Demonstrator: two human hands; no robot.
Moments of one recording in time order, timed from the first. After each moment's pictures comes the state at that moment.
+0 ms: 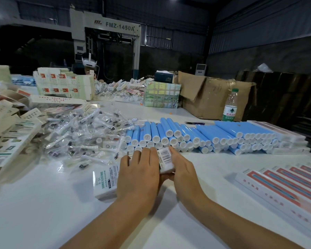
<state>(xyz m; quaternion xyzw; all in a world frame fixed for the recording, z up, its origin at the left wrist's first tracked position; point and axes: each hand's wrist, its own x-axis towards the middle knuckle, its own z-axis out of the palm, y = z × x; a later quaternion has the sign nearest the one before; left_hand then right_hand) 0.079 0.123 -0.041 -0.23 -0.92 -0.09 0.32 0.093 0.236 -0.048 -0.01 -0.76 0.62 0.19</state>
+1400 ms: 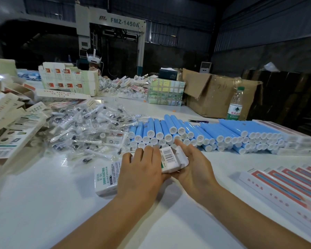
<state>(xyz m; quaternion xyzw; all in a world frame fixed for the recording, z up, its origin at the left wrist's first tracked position) 0.078 0.121 -0.050 -0.20 -0.90 -0.06 0.39 0.091 0.253 -0.033 -0.05 -0.48 0.88 0.05</state>
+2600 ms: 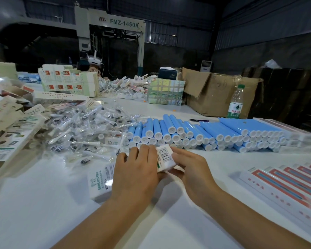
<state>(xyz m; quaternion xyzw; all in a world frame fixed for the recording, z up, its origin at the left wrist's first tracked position) 0.075 0.117 -0.043 -0.21 -0.89 -0.05 0.40 0.100 0.246 -0.025 -0.08 -0.64 0.75 0.12</state>
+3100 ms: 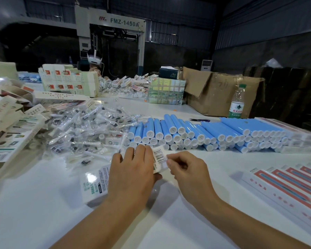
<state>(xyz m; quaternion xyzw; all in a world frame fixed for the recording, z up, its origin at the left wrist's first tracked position) 0.075 0.110 -0.042 -0.20 -0.90 -0.05 0.39 0.107 0.243 -0.037 0.00 -0.81 0.52 0.27</state>
